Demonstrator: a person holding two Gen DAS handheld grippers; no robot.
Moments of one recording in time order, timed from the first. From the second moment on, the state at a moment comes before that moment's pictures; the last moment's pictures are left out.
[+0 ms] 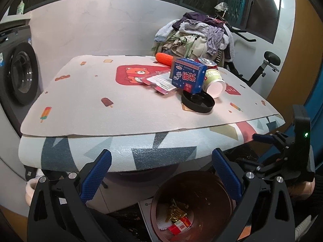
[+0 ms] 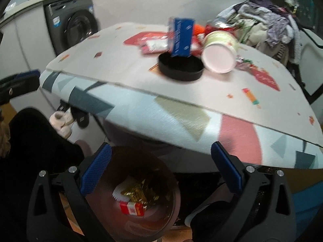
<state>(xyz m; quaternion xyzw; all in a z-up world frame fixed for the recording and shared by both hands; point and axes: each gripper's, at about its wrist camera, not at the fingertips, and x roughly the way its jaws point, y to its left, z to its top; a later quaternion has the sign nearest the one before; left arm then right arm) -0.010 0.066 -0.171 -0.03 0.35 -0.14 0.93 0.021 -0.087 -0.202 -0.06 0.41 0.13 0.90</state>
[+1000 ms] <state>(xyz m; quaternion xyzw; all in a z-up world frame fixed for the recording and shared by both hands) 0.087 0.080 -0.146 -0.10 0.36 -0.12 0.92 0.234 -0.175 -0.159 0.09 0.45 0.06 0.89</state>
